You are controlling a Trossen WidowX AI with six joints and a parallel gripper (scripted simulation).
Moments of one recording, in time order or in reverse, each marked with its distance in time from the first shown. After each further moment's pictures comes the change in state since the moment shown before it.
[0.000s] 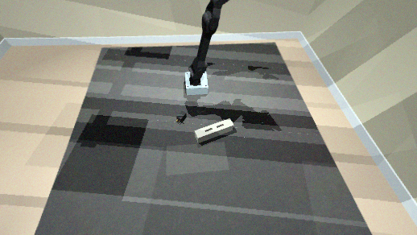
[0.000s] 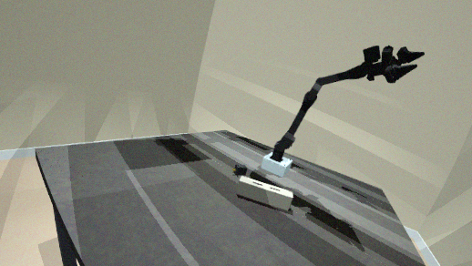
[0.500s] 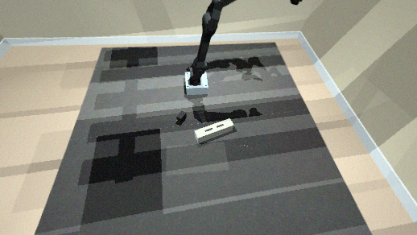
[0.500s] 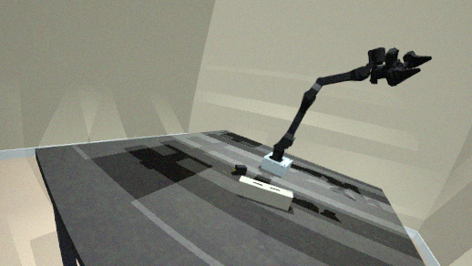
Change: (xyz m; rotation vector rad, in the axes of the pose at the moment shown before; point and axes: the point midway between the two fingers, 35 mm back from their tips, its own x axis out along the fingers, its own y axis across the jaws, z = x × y) arm 0.028 -0.038 0.001 -0.127 -0.017 -0.069
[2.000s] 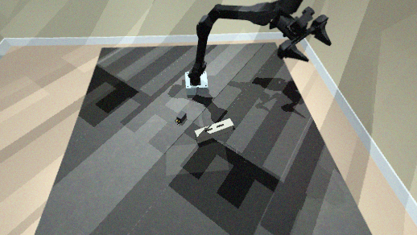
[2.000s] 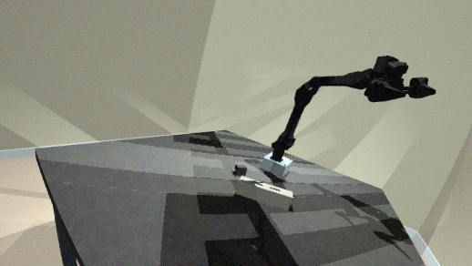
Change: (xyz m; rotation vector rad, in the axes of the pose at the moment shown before) arm 0.086 -0.223 0.017 -0.450 0.096 -0.387
